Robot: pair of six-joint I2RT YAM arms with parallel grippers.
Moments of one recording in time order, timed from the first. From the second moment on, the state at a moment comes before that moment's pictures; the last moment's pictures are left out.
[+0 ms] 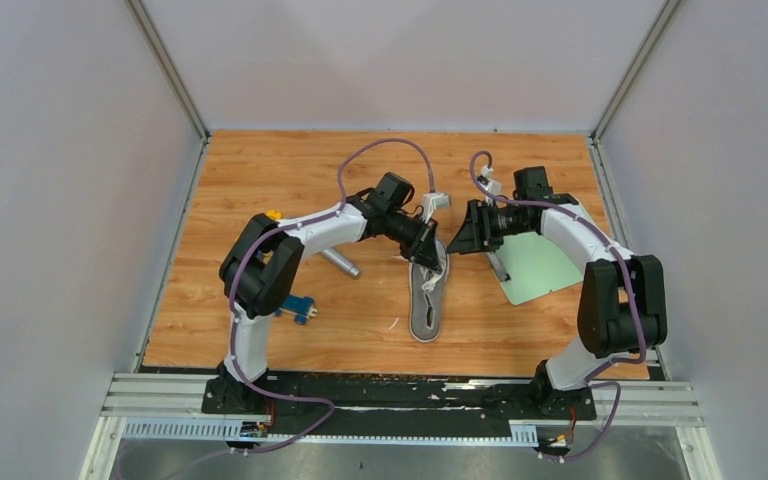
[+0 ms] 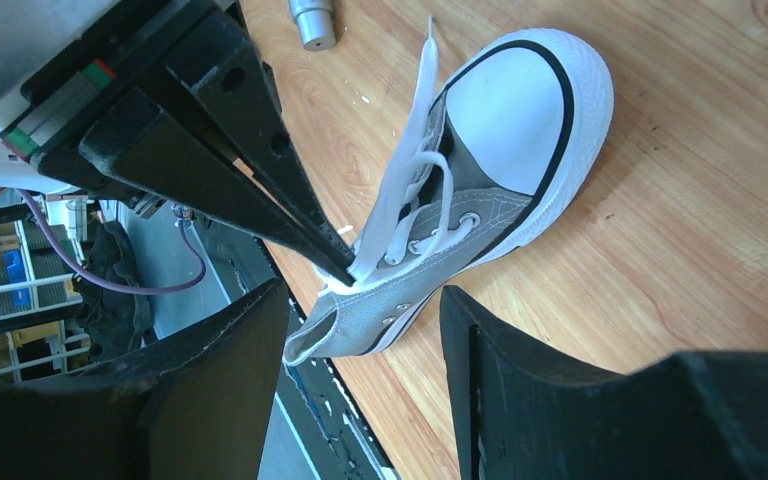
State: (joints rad) left arm -0.71 2.01 1.42 -0.27 0.90 -0.15; right arm 0.12 1.61 1.10 -0.60 -0.94 0.01
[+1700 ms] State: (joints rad) left arm -0.77 1.71 1.25 -0.59 0.39 0.08; right arm 0.19 1.77 1.03 -0.54 -0.97 0.14
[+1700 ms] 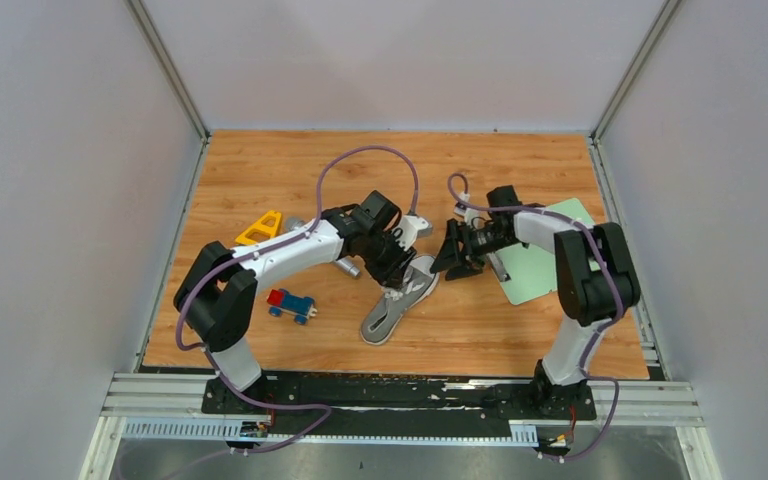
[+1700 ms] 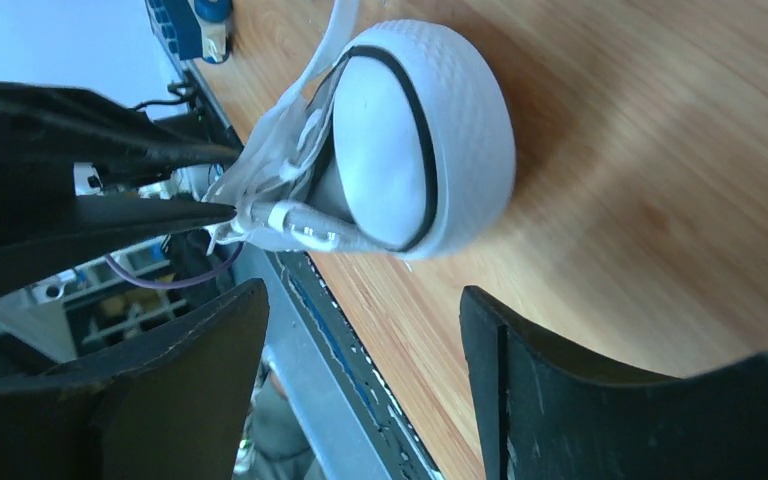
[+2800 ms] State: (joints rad) left arm -0.49 1.36 0.99 -0.47 0.50 -0.07; right arm 0.29 1.98 1.47 -0.79 -1.04 -0.06
